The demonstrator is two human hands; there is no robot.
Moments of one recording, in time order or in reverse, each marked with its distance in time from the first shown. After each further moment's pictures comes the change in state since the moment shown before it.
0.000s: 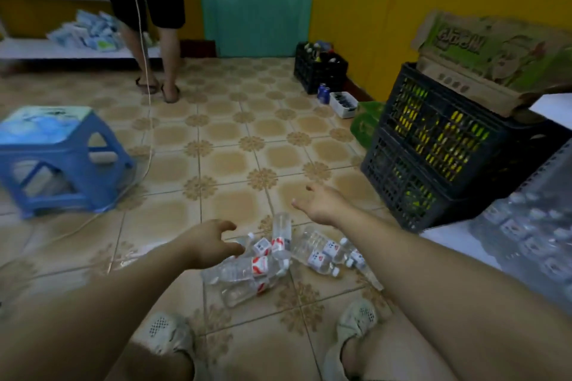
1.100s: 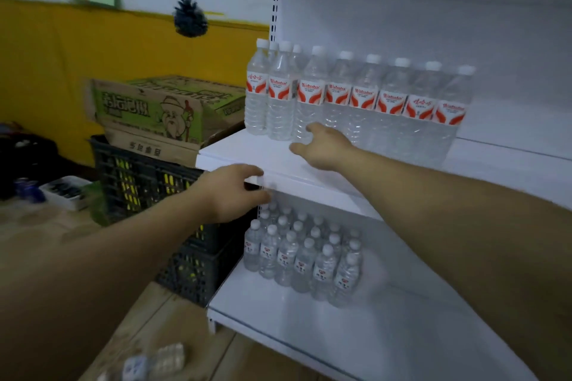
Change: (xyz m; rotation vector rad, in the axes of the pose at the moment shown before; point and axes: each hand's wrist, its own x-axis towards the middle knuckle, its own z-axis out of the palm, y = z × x) left_hand 0.066 0.562 0.009 0.115 -0.014 1.113; right_hand -0.156 0.323 -0.378 -0.047 0.831 0.569
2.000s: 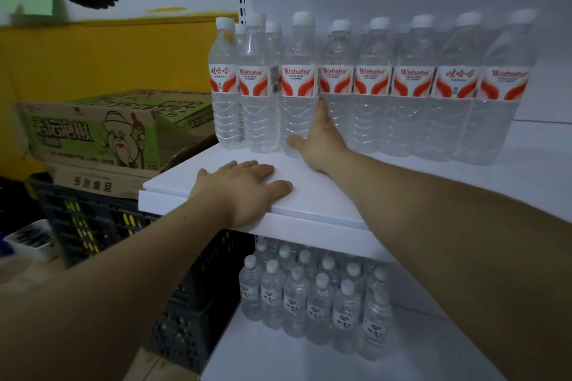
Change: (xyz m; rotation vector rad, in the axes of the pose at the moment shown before) left_hand 0.154 -0.007 0.043 0.398 0.020 -0.008; right_hand 0.140 0.060 0.062 0.390 0.253 0.010
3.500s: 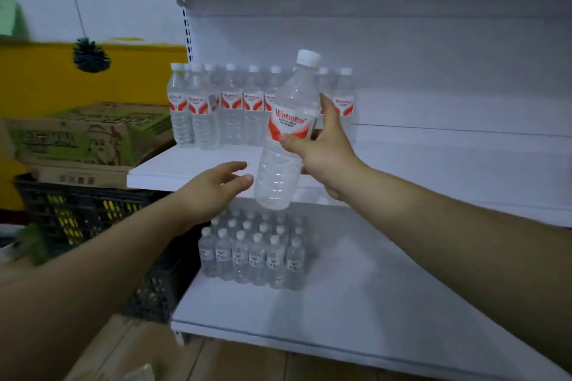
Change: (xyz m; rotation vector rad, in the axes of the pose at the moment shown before) left_hand -0.189 0.096 -0.063 -0.905 -0.089 0.136; right_hand -0.268 -0.078 -0.208 0.598 0.075 0.040
